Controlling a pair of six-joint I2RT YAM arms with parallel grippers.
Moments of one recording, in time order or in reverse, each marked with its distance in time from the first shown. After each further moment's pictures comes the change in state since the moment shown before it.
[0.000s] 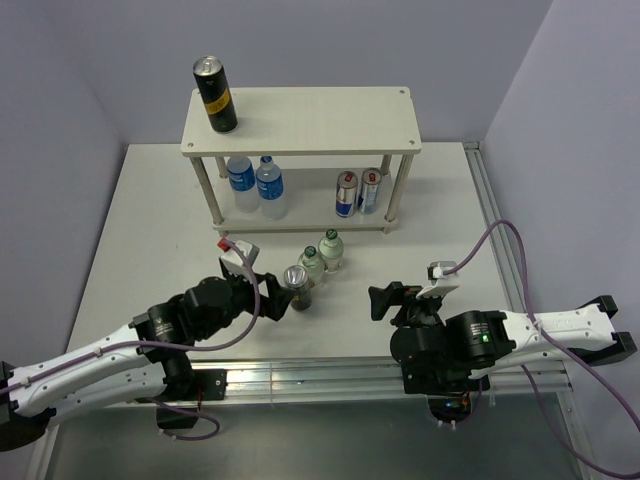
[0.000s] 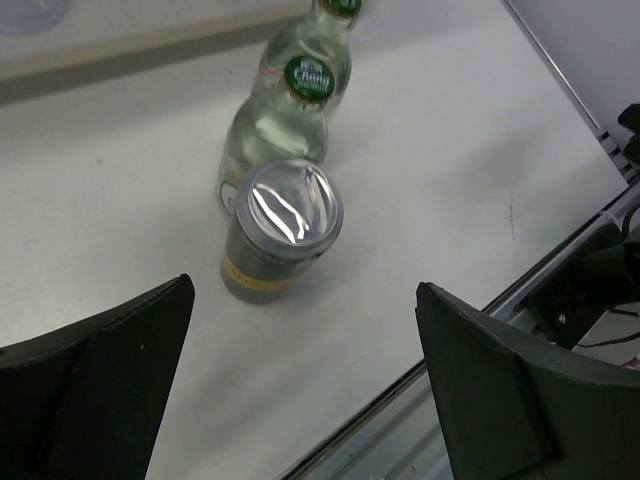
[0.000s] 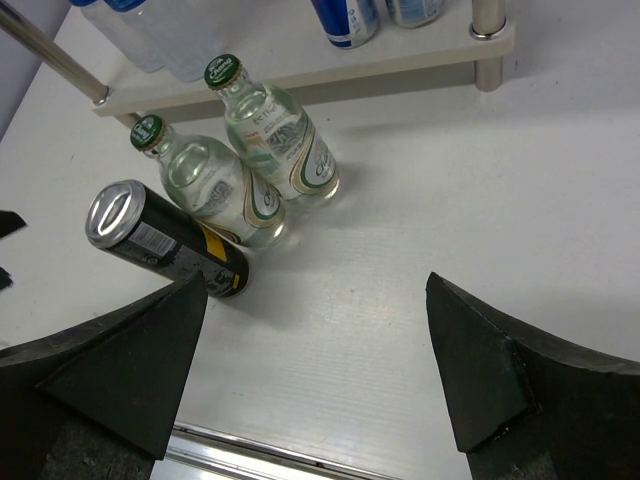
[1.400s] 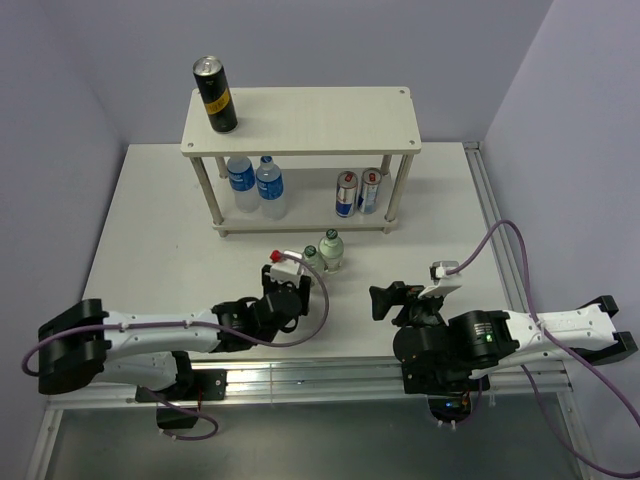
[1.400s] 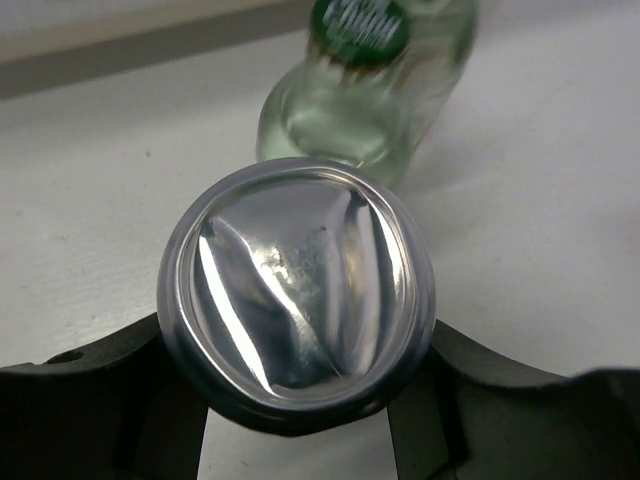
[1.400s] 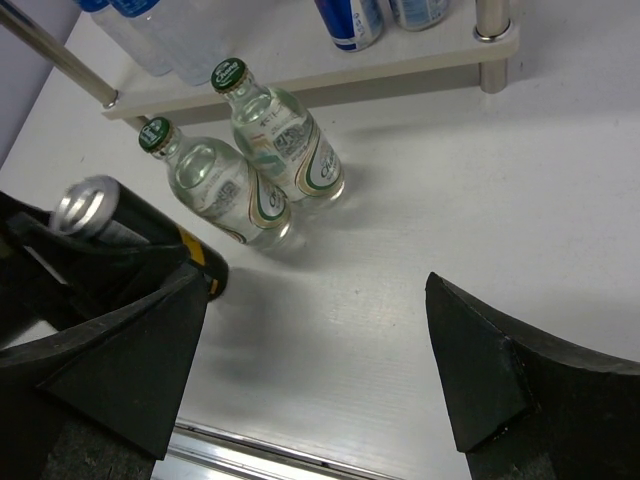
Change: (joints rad) left arm -0.143 0.578 -0.071 0.430 -0.394 -0.033; right arm 0.006 -0.021 0.000 0.004 0.003 -0.008
